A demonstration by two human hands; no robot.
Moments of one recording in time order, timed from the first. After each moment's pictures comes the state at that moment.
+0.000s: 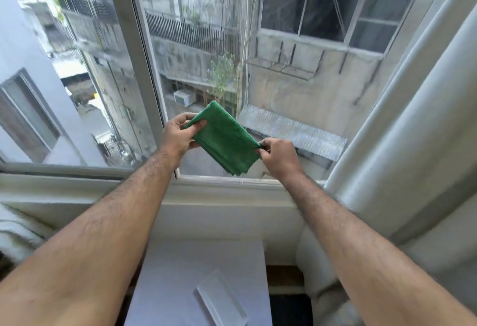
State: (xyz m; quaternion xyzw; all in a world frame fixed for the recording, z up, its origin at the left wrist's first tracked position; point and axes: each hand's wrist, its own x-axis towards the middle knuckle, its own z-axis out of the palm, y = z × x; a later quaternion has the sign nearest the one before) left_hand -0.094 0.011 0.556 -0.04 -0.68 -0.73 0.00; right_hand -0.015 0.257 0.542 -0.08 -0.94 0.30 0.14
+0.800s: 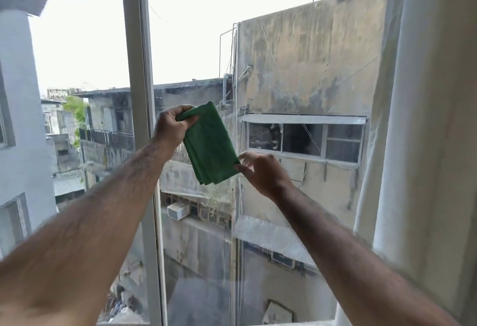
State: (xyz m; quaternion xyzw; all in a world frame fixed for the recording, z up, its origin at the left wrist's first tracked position) left_hand -0.153 0.020 0.911 -0.24 -0.67 -0.65 0.27; right_hand -0.068 0.252 0.831 0.15 -0.90 0.16 0.38
